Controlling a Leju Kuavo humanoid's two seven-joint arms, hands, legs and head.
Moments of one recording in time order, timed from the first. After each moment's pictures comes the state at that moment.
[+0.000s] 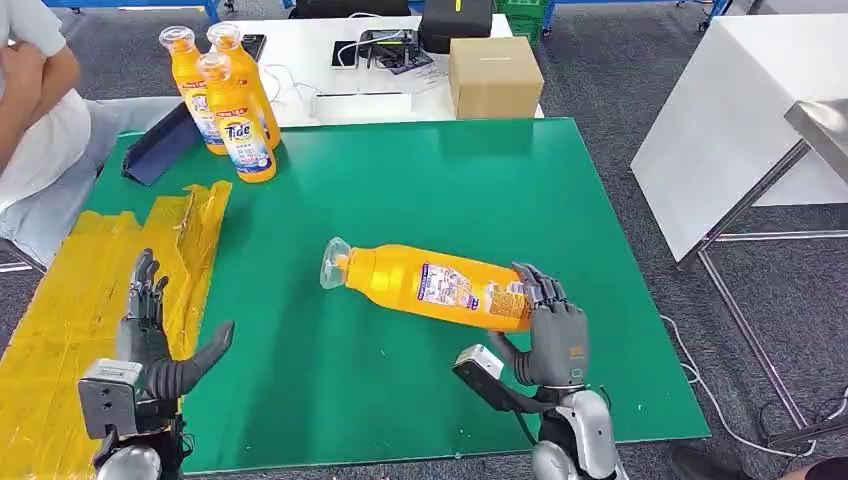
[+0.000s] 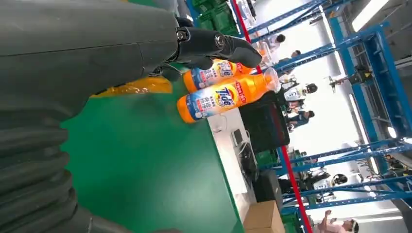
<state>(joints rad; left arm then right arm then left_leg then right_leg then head) 0.13 -0.10 0.04 -1.73 -0.23 0.18 -0.51 0.03 0.00 0.31 -1.55 1.07 -0.54 0.01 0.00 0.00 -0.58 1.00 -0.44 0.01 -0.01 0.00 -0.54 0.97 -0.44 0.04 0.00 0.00</state>
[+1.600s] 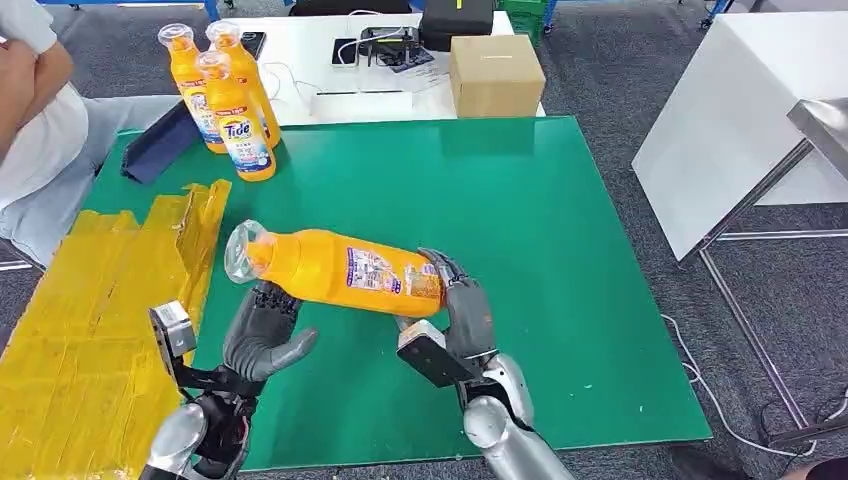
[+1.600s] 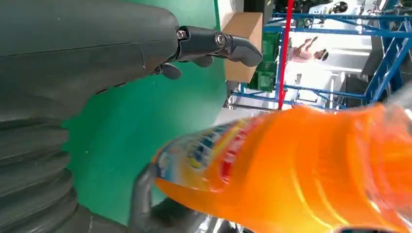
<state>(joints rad) -0.04 -0.06 -0.24 -1.57 0.30 -0.27 -0.33 -0.21 0.17 0.46 -1.17 0.60 -0.44 -0.30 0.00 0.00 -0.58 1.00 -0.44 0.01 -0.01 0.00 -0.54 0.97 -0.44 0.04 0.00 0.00</state>
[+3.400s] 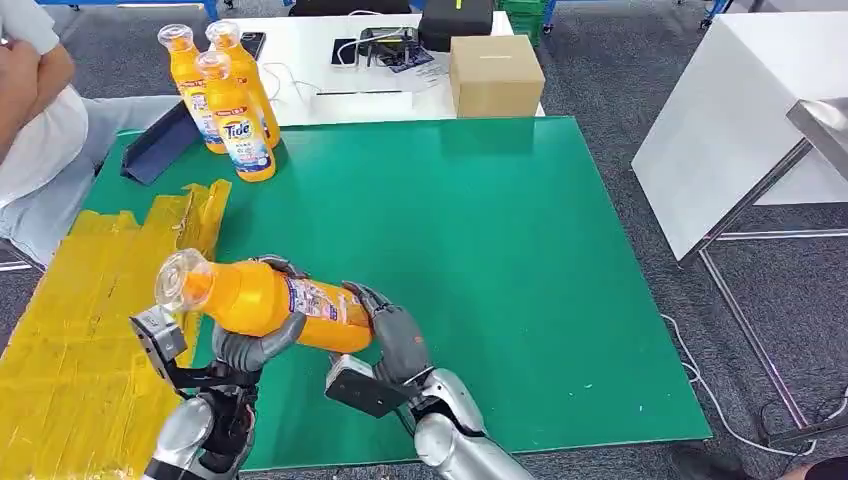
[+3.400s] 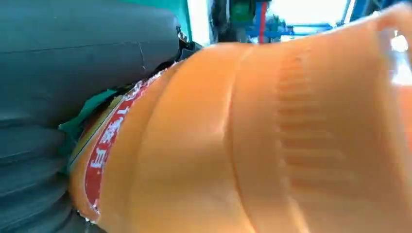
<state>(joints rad) -0.07 -0.07 -0.25 -1.56 0.19 -0.03 -0.44 -0.29 0.24 0.72 -0.95 0.53 -0.42 -0.31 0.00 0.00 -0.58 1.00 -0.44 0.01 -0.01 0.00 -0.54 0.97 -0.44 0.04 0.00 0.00</state>
